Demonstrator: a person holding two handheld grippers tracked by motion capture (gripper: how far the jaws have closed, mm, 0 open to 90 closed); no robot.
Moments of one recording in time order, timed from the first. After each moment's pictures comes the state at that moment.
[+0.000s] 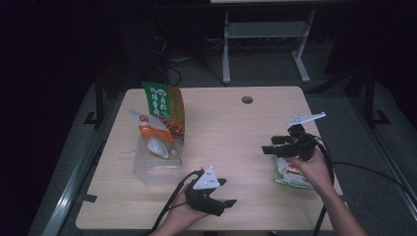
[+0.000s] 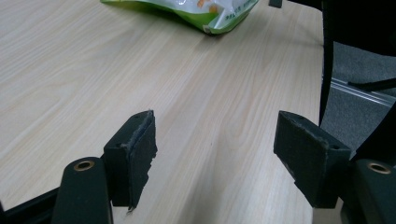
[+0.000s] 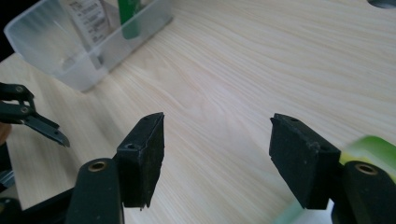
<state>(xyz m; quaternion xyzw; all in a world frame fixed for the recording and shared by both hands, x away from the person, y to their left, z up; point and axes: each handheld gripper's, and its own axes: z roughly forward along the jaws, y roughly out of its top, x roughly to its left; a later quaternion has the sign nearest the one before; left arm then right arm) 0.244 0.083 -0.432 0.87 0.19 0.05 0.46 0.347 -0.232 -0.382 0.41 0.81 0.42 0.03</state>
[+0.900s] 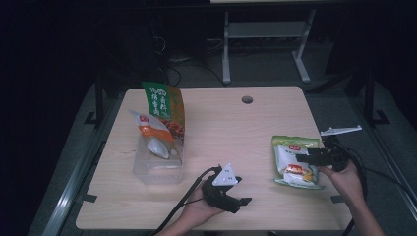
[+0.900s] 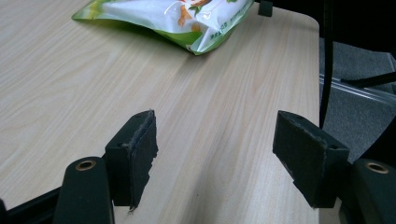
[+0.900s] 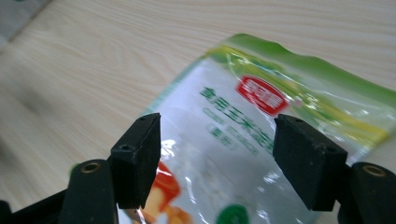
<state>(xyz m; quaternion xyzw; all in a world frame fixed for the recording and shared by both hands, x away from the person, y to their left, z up) 0.251 0.044 -0.432 0.87 0.17 0.04 0.46 0.329 -0.325 -0.417 0.51 0.78 0.36 0.06</state>
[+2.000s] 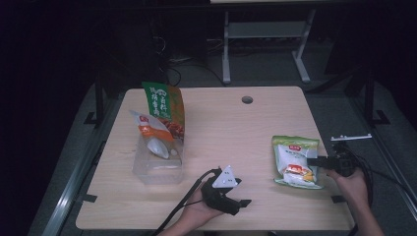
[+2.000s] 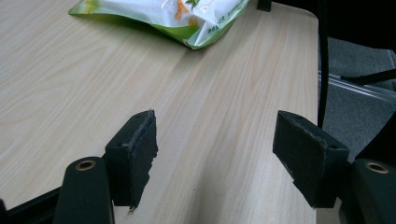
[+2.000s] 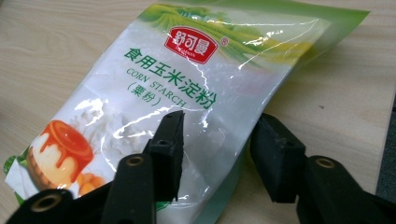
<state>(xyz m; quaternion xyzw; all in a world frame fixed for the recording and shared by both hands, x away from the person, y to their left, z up) 0.247 0.046 -0.435 0.88 0.17 0.04 0.45 0.326 -0.358 -0.449 0.58 0.74 0.35 0.03</state>
